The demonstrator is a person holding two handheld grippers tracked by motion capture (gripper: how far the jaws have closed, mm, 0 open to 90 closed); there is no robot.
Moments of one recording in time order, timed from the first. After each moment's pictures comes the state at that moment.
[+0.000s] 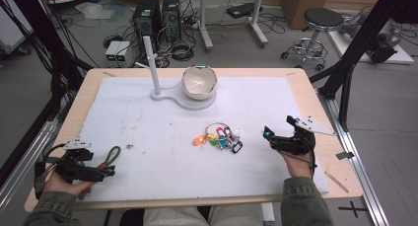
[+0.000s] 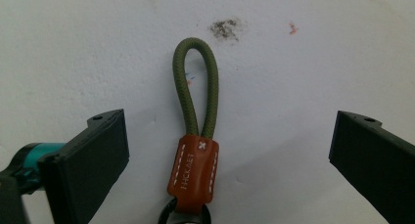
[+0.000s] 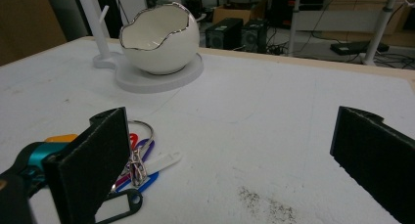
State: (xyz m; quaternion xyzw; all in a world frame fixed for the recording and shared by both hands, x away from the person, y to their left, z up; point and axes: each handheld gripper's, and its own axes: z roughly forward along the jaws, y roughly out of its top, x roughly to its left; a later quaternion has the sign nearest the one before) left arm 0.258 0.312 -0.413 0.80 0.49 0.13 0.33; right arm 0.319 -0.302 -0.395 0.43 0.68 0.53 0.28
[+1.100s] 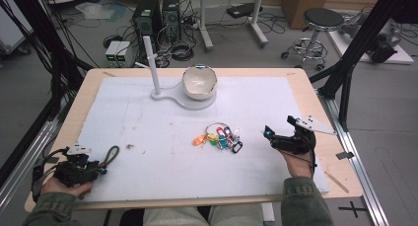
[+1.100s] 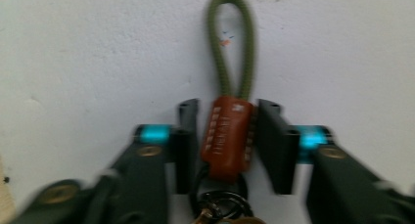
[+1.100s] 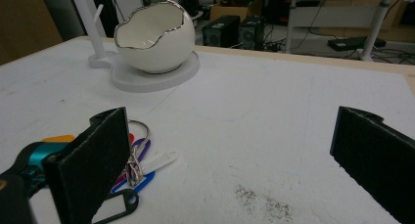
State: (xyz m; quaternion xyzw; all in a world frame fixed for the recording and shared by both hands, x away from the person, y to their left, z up) left arm 0.252 0.316 -0.427 0.80 0.51 0.16 0.27; right arm 0.321 -0.303 -0.396 0.44 0.67 0.52 0.28
